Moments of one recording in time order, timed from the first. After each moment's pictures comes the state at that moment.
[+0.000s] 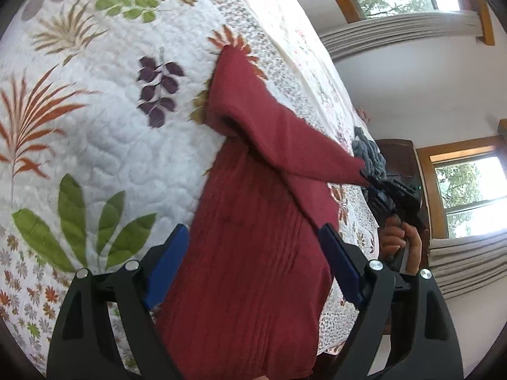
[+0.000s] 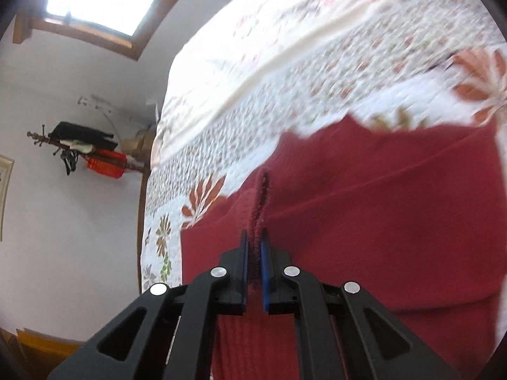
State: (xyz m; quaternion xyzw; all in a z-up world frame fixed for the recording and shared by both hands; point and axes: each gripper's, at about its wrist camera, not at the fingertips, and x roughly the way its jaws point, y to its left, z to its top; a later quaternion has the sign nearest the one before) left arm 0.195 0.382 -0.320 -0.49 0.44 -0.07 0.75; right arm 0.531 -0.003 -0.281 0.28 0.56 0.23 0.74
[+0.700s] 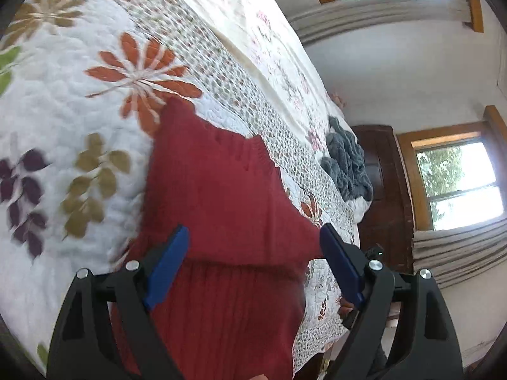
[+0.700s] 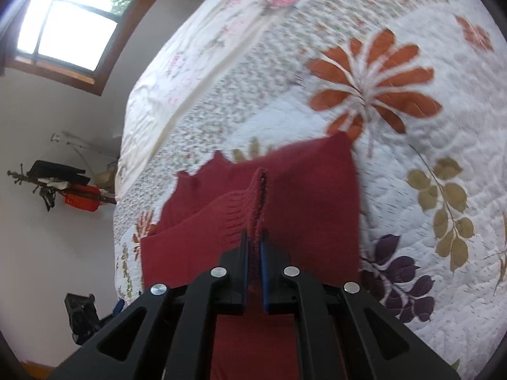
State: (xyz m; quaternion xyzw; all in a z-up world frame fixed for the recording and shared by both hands) left arm 0.368 0.364 -0.311 -0.48 0.45 -0.15 0.74; right arm 0.522 -0.161 -0.340 0.31 0.57 0.14 0.75
